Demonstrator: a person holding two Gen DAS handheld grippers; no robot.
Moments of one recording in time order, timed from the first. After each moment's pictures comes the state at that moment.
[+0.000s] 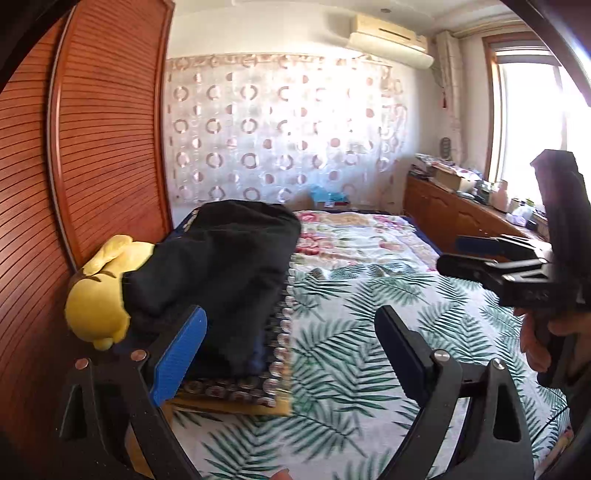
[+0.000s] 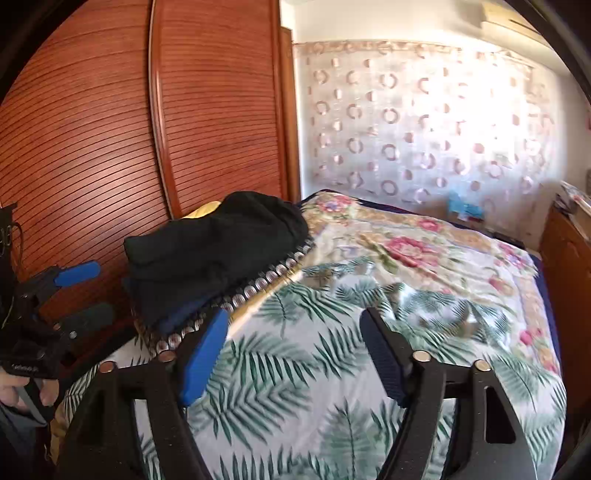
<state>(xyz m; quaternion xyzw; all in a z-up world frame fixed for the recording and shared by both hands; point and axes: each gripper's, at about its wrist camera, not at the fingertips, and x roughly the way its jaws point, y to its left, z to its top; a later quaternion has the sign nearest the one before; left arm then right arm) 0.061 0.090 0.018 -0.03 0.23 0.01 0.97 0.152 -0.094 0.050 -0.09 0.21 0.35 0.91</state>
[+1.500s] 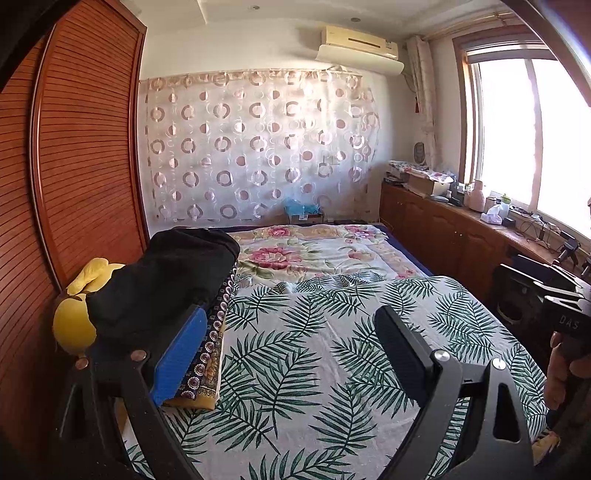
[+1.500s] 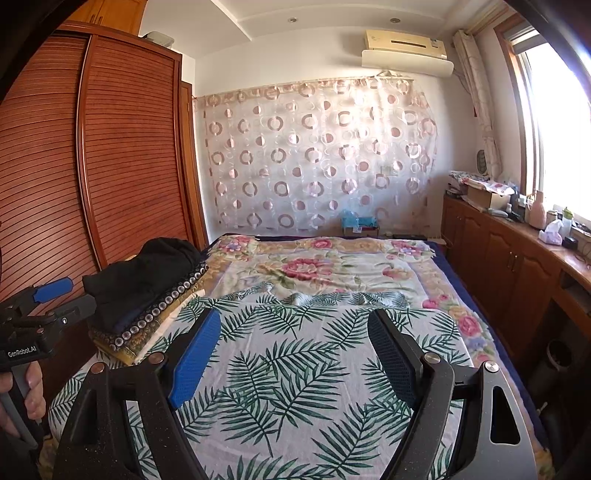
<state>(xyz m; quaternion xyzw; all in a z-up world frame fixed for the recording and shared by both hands) 0.030 0.009 0.056 -0.01 0.21 -0.02 0.98 0.030 -0.168 0.055 -0.01 0.14 0.18 0.97</state>
